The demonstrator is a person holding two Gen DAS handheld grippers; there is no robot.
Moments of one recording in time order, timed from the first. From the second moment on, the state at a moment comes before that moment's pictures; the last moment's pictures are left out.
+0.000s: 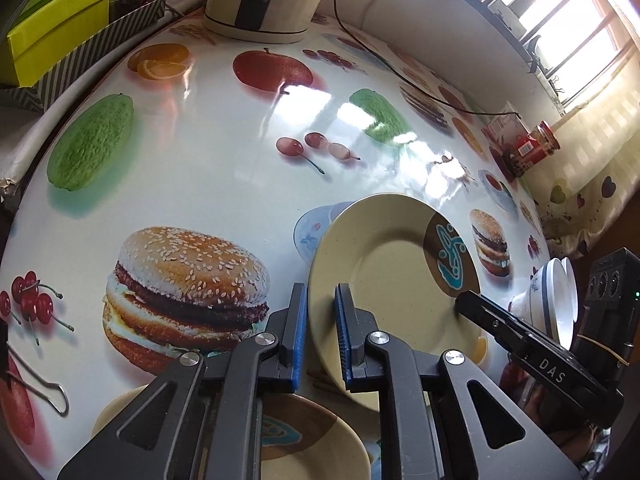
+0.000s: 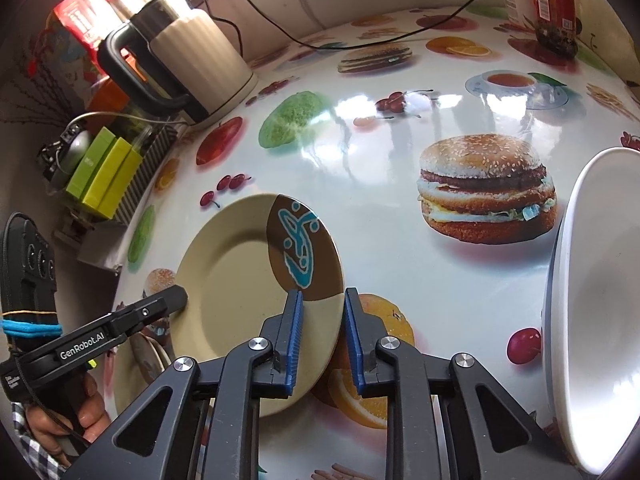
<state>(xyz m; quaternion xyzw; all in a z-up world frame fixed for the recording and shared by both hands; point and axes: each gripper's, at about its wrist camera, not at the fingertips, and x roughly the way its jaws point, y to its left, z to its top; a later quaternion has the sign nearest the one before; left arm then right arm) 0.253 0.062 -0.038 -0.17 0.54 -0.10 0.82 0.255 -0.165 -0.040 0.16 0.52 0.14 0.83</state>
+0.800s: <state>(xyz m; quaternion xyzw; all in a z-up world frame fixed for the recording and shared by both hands) 0.244 0.066 -0.017 -0.16 0.51 -0.11 0.84 0.249 -0.170 -0.025 0.18 0.50 0.15 0.84</state>
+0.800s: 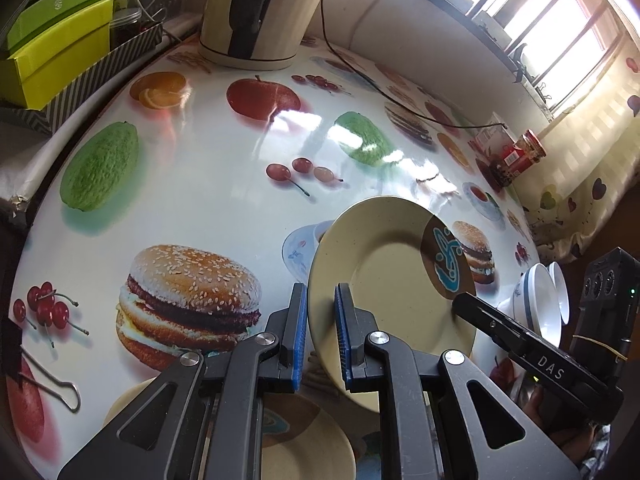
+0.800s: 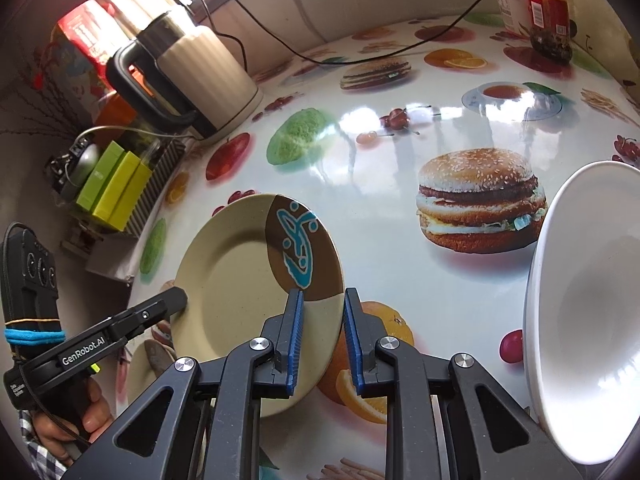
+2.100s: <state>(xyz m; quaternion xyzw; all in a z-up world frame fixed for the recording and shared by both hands) 0.145 0.136 -0.008 -0.20 0.48 -0.05 0.85 0.183 -0.104 -0.005 0.15 0.49 0.23 0.83</state>
